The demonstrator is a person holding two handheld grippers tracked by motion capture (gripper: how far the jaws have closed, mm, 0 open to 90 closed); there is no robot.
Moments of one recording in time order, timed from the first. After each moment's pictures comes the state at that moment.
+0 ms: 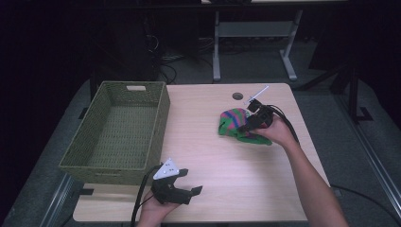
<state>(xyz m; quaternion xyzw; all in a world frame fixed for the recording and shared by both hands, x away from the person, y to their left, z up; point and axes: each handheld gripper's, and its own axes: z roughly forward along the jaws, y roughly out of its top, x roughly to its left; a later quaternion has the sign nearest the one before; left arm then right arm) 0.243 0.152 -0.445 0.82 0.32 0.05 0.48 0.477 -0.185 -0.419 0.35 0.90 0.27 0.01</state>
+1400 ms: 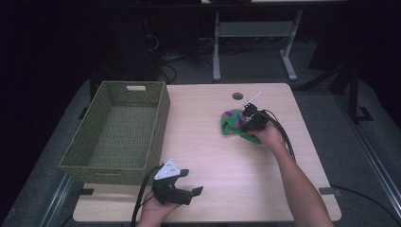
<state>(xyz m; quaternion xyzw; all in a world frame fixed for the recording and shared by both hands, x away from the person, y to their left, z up) 0.242 0.151 -0.446 0.82 0.32 0.05 0.48 0.475 -0.171 -0.439 0.40 0.89 0.20 0.09</state>
